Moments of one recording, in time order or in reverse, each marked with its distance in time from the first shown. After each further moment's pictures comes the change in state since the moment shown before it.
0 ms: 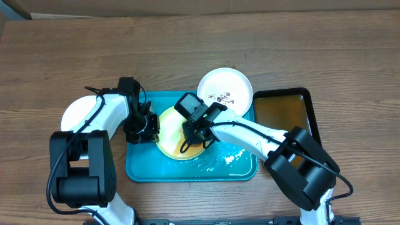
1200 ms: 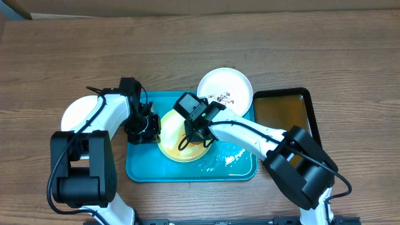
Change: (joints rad) left arm -0.006 0.000 -0.001 -0.007 0.011 0.000; right arm 0.000 0.012 0.022 -0.045 0.086 0.089
